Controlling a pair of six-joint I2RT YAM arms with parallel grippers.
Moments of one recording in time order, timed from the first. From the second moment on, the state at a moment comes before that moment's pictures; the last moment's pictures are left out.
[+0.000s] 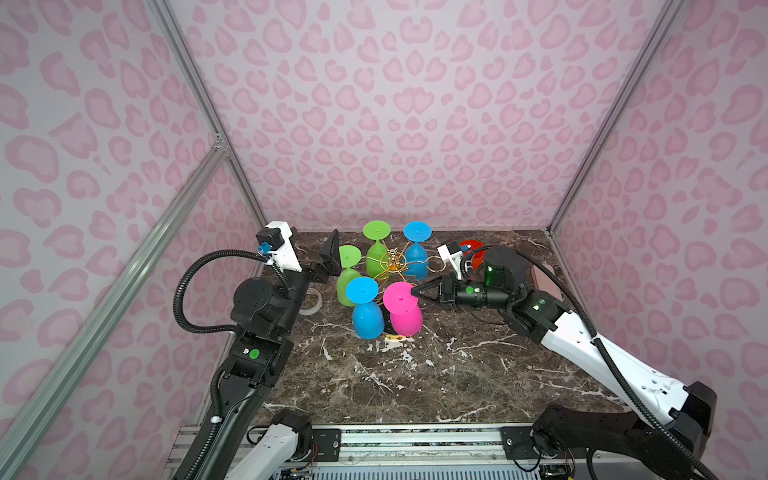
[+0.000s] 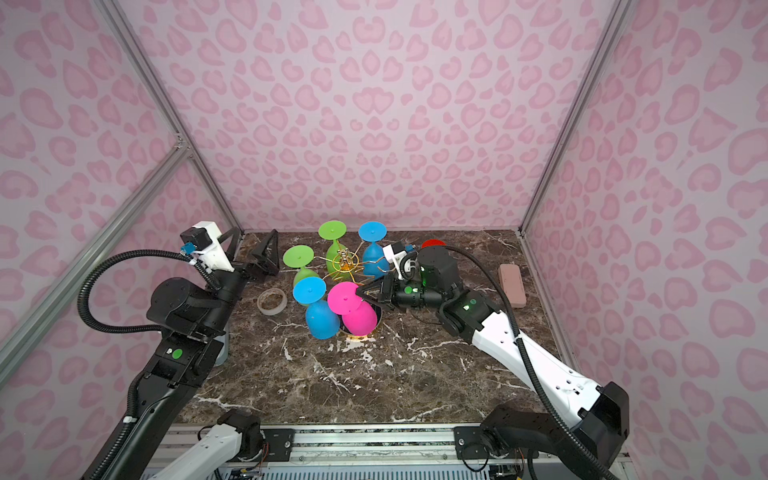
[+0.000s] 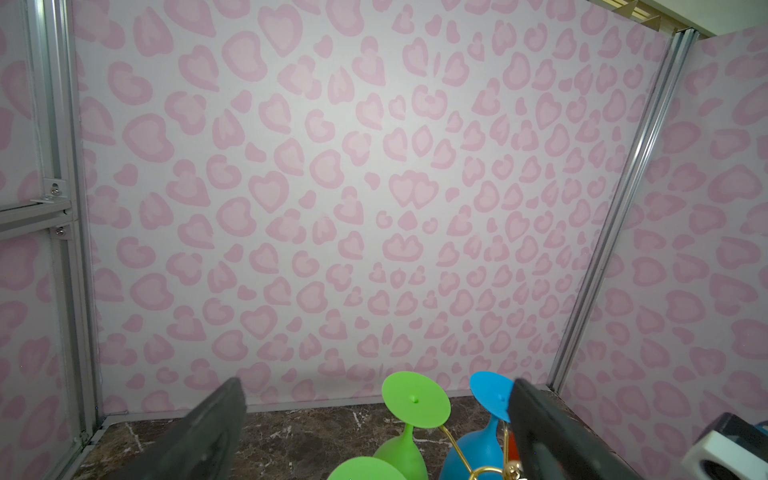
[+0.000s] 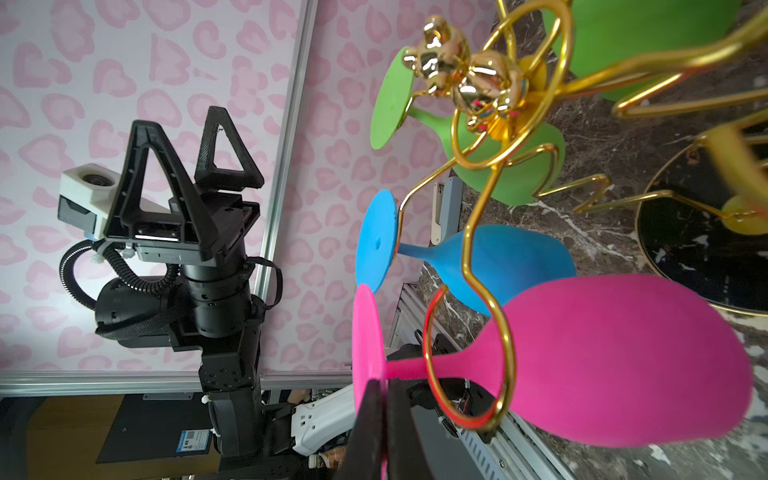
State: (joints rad) left arm -0.31 0.81 0.98 0.06 -0.06 -0.17; right arm 0.69 1.22 1.15 -0.24 -0.63 1.06
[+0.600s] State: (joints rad) left arm -0.31 0.82 0.98 0.06 -0.06 -0.17; right arm 0.47 0.91 1.00 -0.41 -0.57 1.05
